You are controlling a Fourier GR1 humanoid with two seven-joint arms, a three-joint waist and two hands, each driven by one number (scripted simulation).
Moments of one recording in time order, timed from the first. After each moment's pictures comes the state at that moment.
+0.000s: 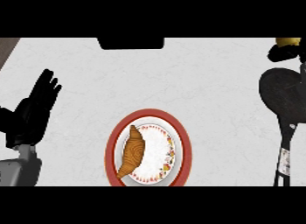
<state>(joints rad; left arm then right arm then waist) -0.16 0.23 0.07 -1.59 0.17 0.11 0.23 -0.83 -0.70 0.38 -1.05 0.79 -0.26 0.95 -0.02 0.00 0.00</state>
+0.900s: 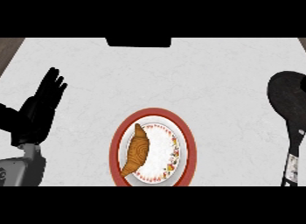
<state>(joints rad) -0.17 0.21 0.05 -1.60 0.15 0.08 0.23 -0.69 -0.69 0.05 -0.54 0.63 -0.56 0.26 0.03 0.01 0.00</state>
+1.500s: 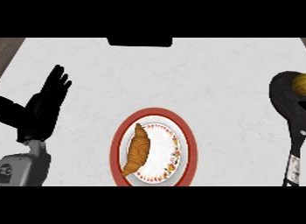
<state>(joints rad) -0.20 0.19 0.04 -1.59 0.13 0.09 0.24 -0.71 -0.66 -0.14 -0.25 0.49 -0.51 0.08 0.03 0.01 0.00</state>
